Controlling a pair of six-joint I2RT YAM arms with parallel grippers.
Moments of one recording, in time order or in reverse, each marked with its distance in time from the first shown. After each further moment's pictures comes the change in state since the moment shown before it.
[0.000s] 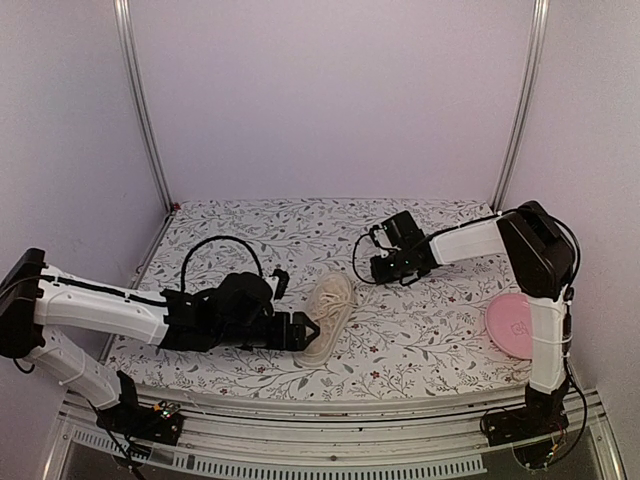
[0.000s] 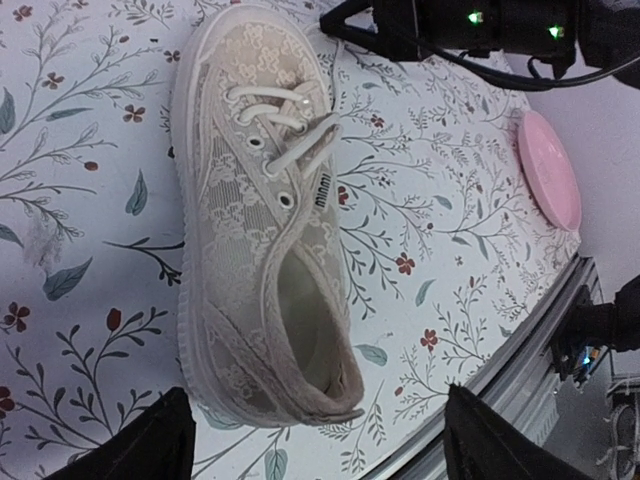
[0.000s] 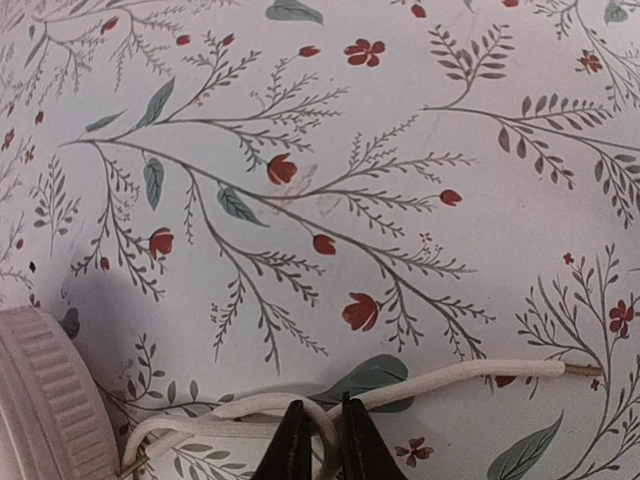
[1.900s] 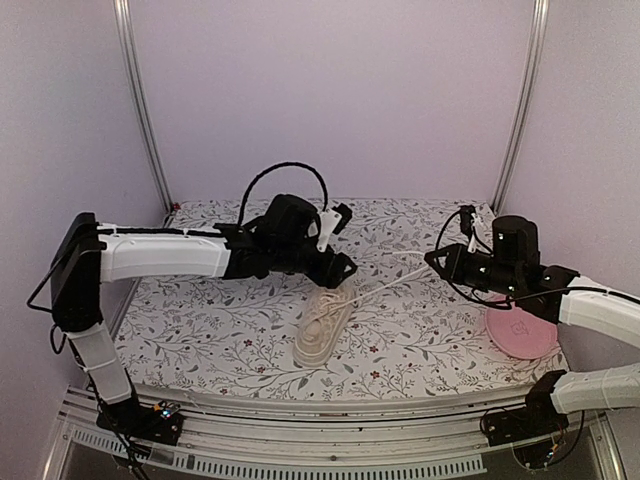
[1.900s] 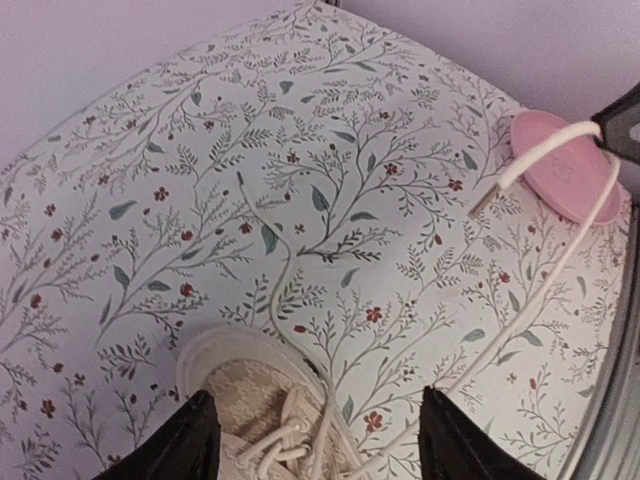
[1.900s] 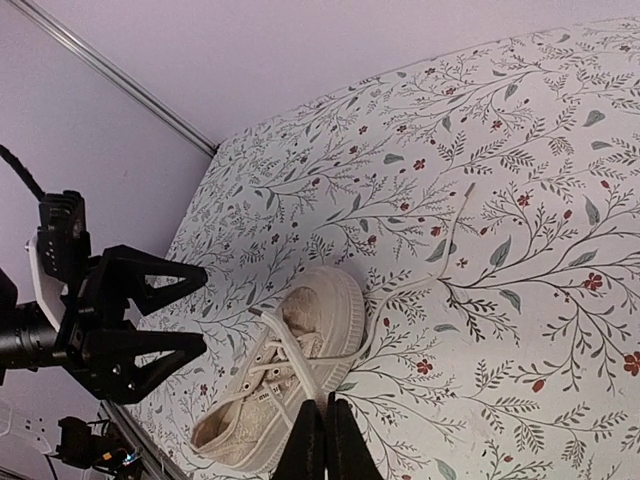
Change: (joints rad) left arm 0.177 0.383 0.570 -0.090 0.146 0.709; right arm 0.002 -1.078 -0.686 0.106 -0.083 0.444
